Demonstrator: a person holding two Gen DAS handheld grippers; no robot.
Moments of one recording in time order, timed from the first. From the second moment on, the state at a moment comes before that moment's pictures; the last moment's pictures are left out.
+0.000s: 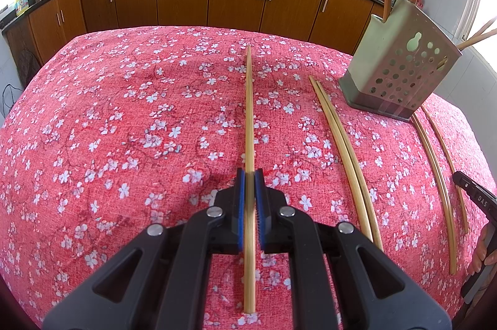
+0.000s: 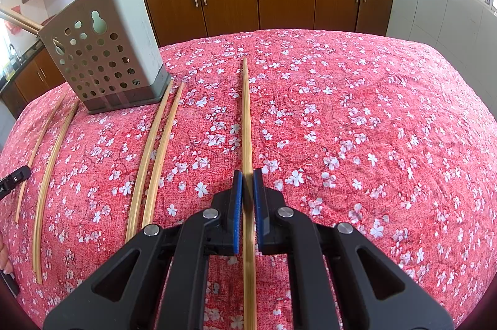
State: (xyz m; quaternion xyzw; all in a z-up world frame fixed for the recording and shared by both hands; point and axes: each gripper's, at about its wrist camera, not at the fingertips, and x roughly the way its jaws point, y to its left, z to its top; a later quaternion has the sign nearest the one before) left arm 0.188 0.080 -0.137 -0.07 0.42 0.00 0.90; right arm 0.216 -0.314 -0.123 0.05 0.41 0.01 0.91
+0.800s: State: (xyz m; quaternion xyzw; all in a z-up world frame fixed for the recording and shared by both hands) left arm 0.187 0.077 -0.137 -0.06 0.42 0.00 0.90; right arm 0.214 -0.314 -0.123 0.05 0.41 0.01 0.91
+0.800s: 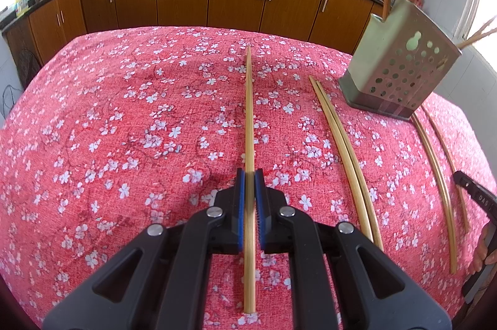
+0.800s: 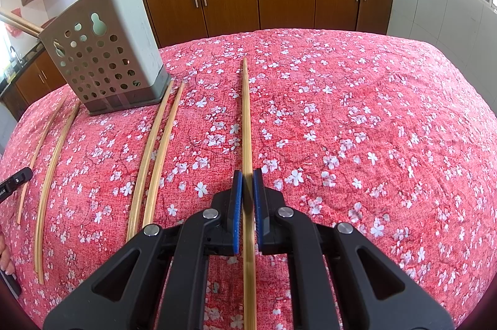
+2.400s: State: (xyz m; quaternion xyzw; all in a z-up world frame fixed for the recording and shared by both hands) left arm 0.131 0.035 0.095 -0.03 0.20 -0.08 0.98; right arm 0.155 -0.294 0.095 0.10 0.14 0.11 0.98
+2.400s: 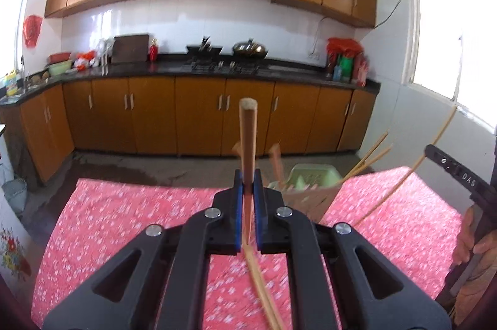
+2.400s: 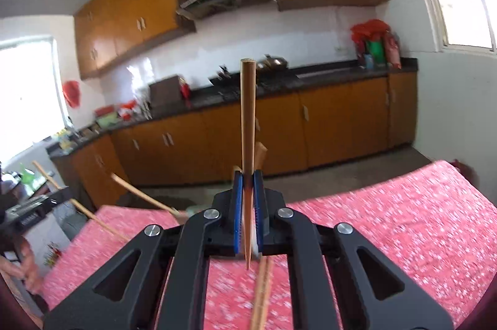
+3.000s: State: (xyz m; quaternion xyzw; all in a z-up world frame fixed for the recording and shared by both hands) left arm 0.207 -0.014 0.112 -0.09 0.14 -0.08 0.98; right arm 0.225 -0.247 0.095 0.10 0.11 0.09 0.99
